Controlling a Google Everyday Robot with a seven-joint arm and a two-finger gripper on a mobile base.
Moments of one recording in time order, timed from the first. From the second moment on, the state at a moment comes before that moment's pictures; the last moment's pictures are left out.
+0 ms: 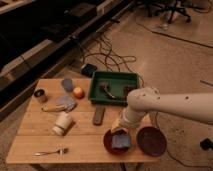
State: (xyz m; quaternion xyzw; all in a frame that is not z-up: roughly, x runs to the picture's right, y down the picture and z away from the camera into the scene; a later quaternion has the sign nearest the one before) arm 0.080 0.213 0.720 -0.33 0.20 0.71 0.58
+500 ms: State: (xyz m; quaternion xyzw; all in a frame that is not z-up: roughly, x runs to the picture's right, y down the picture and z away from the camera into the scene) arm 0.086 0.227 0.718 -0.32 0.22 0.73 0.56
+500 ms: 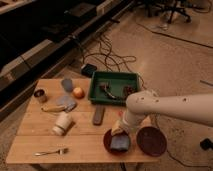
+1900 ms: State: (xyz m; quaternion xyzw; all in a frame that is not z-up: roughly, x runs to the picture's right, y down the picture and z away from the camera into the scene) arm 0.095 0.188 0.663 -0.31 0.17 0.76 0.54
